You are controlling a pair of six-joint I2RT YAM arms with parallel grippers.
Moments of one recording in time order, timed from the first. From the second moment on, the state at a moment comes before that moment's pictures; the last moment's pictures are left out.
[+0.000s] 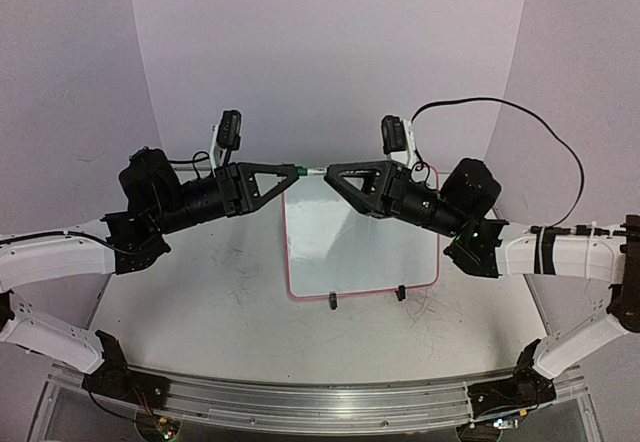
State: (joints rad) left arm -0.91 1.19 0.85 0.60 0.43 -0.82; right arm 0.88 1.41 0.91 0.85 -0.50 0.97
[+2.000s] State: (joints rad) left arm -0.71 1.04 0.69 0.59 0.50 -0.91; right arm 0.63 1.23 0.79 0.63 -0.76 0.83
